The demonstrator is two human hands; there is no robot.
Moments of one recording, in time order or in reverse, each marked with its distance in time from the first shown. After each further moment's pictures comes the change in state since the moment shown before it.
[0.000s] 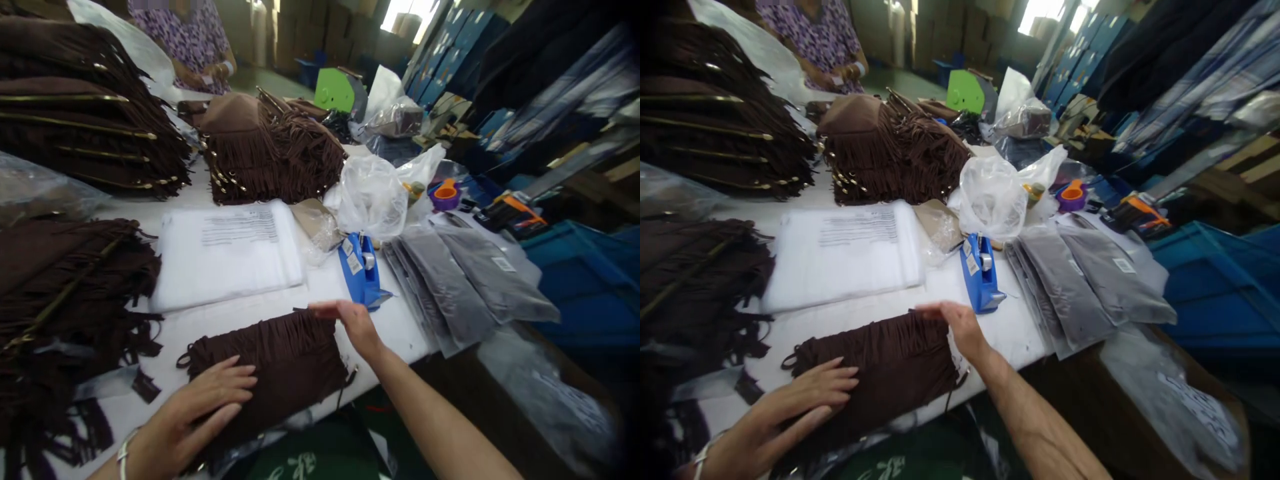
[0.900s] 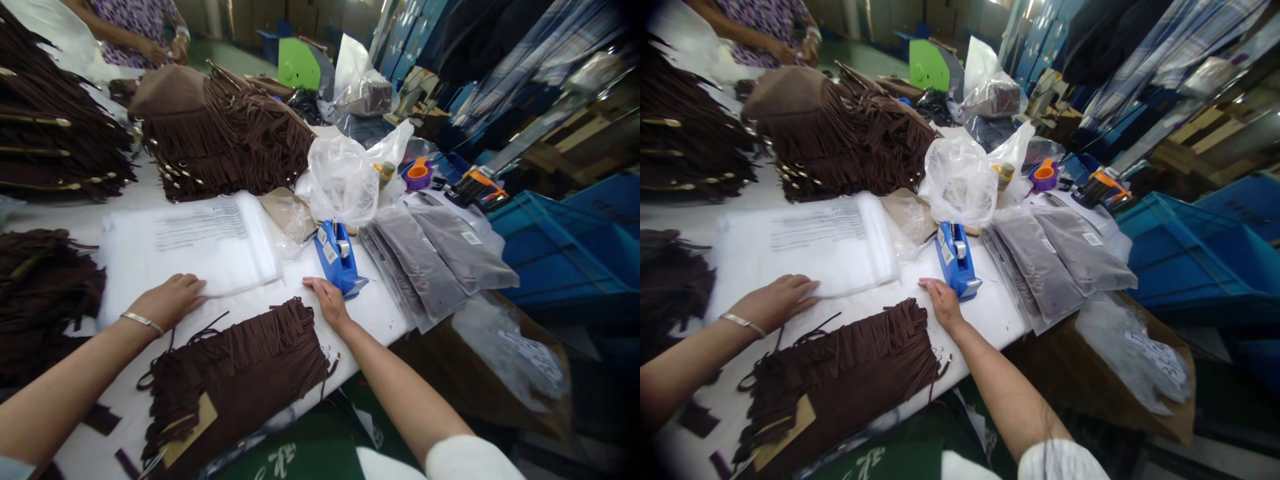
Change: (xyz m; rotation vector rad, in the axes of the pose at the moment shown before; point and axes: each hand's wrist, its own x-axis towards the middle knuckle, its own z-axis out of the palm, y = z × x) left_hand 0.113 -0.133 -0.054 0.488 -0.153 -0.346; right_hand 0.017 0.084 -0.025 -0.154 0.359 0.083
